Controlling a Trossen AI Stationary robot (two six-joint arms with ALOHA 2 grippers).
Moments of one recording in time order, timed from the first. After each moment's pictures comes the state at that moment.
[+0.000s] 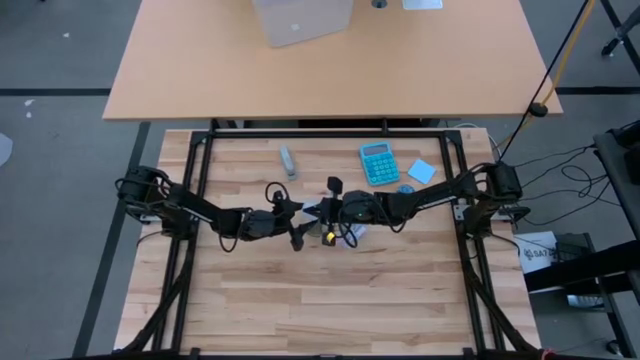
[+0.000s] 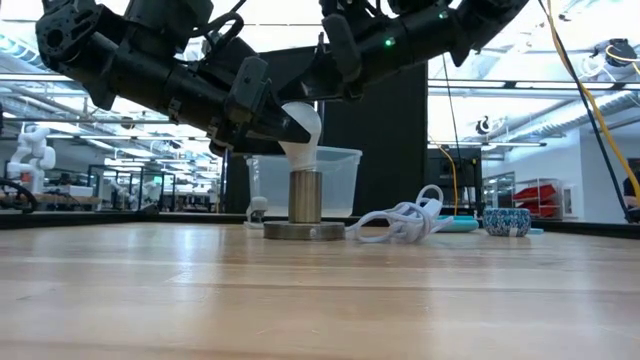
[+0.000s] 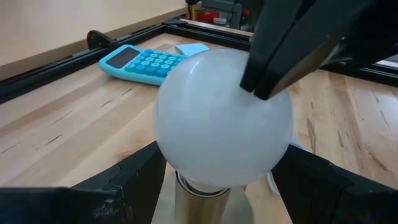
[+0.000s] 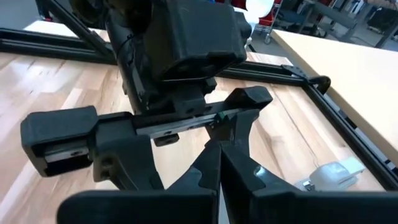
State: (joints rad) left arm -0.14 1.62 0.52 0.79 -0.48 -0.25; right arm 0.05 1.74 0.95 0.39 0.21 -0.10
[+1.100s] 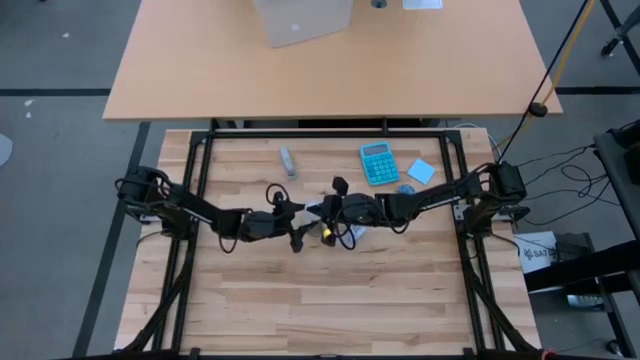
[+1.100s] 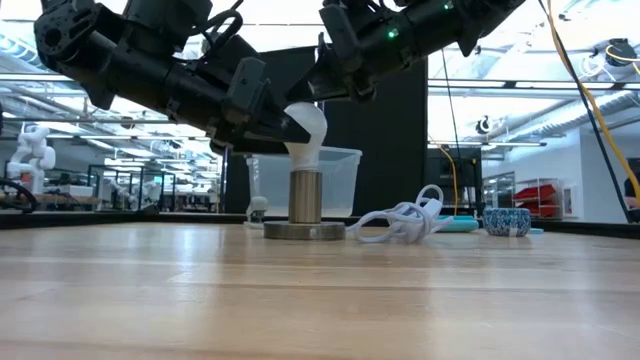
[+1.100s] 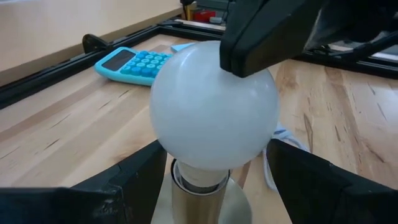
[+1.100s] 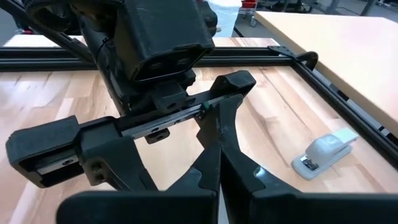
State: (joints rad) left arm -0.16 1.62 0.52 0.79 -0.48 -0.21; right arm 0.07 1.73 0.95 0.26 0.30 0.06
